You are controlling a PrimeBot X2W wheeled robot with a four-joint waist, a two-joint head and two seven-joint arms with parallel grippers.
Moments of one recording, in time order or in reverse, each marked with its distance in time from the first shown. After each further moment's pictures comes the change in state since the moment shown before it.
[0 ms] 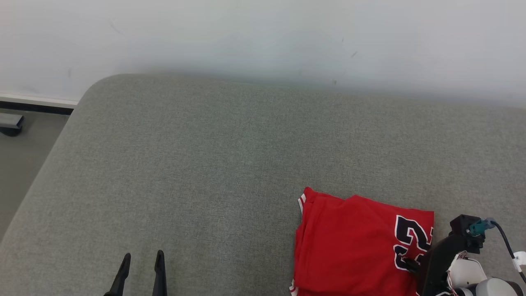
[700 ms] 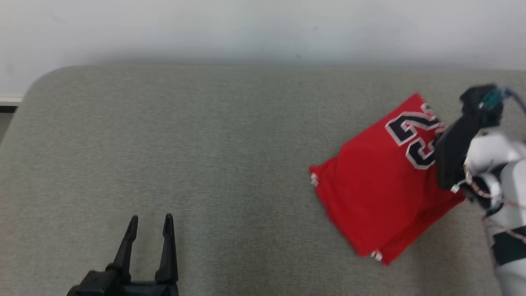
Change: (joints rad) left arm -0.063 0.000 -0.060 -0.095 -0.035 0.030 0.000; right arm -0.374 -0.200 0.216 -0.061 -0.023 -0.001 0.104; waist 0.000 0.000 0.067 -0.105
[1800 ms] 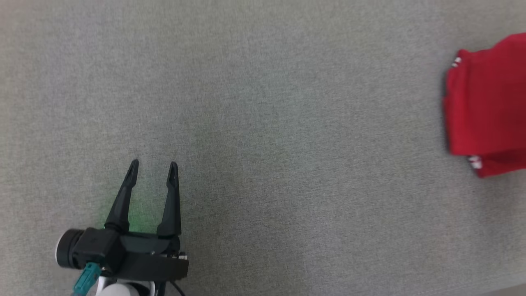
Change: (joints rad) left arm -0.177 -0.001 -0.014 -0.058 0.076 -0.032 0.000; right arm -0.043 -0.430 -0.148 -0.186 -0.023 0.000 -0.013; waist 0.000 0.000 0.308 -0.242
